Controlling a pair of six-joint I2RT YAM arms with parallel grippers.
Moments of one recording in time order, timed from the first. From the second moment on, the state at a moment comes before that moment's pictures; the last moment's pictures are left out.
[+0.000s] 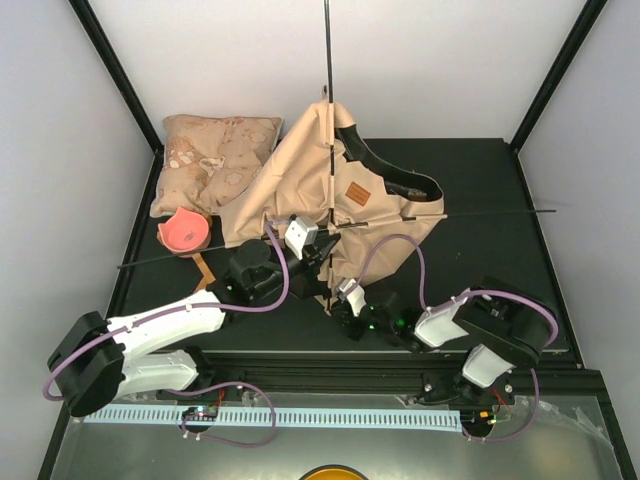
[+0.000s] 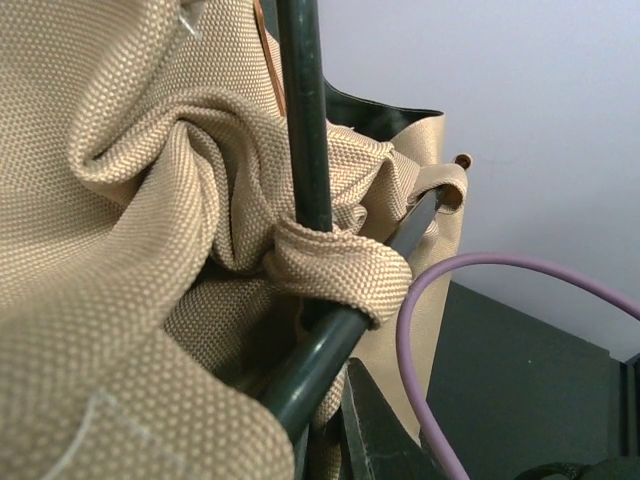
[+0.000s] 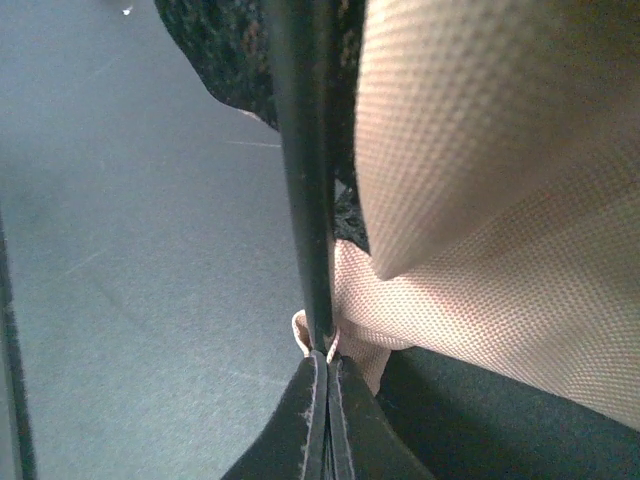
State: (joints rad) left arm -0.84 1.15 0.57 0.58 0.11 -0.17; right arm 0.98 1.61 0.30 0.73 -0.16 0.19
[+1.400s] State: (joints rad) left arm -0.85 1.19 0.53 0.72 0.10 -0.18; right arm 0.94 1.53 0.22 0.89 -0.13 0.44
